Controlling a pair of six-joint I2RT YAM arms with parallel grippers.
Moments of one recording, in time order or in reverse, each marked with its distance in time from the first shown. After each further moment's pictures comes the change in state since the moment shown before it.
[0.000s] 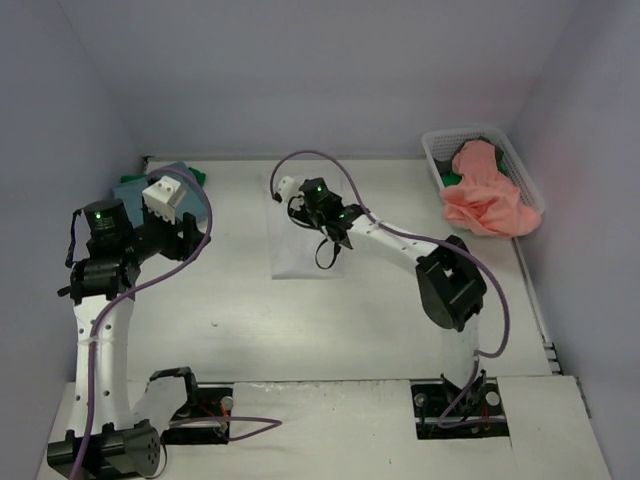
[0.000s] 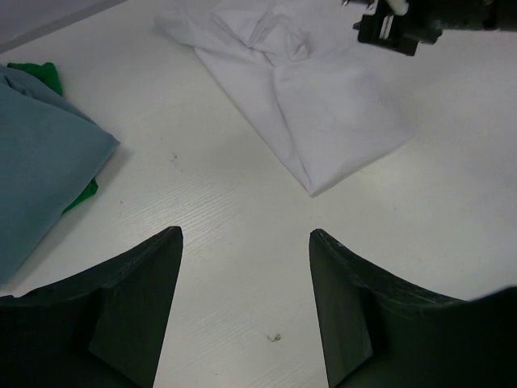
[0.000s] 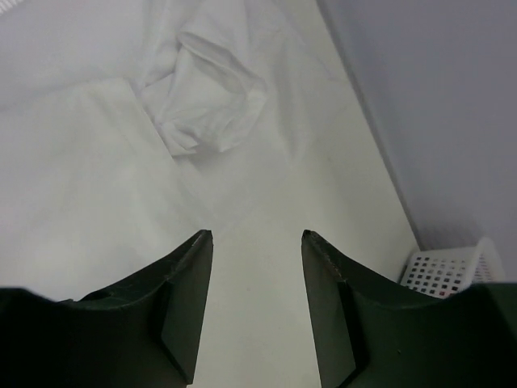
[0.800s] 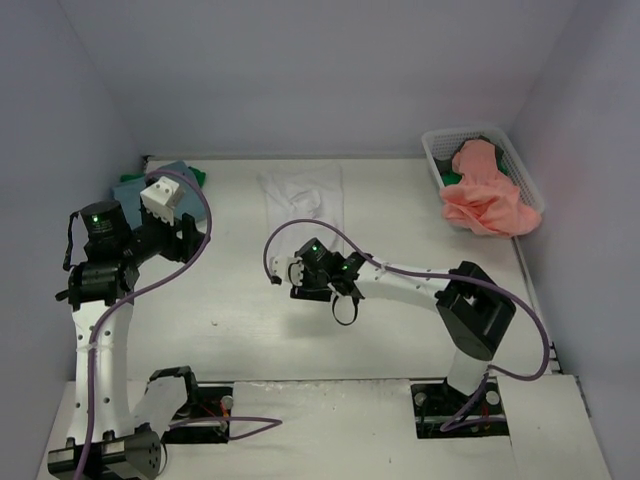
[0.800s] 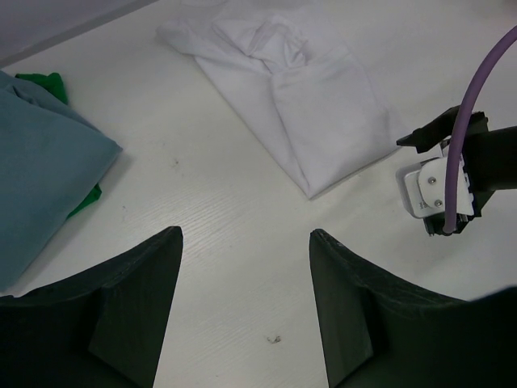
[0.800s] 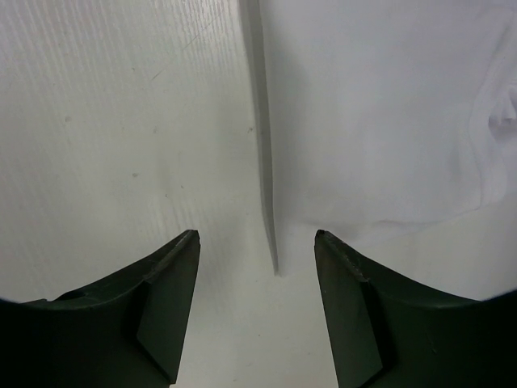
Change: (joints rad) left arm 0.000 -0.031 0.000 0.000 0.006 -0.002; right arm 0.207 -0.282 -0.421 -0.163 -0.258 -0.036
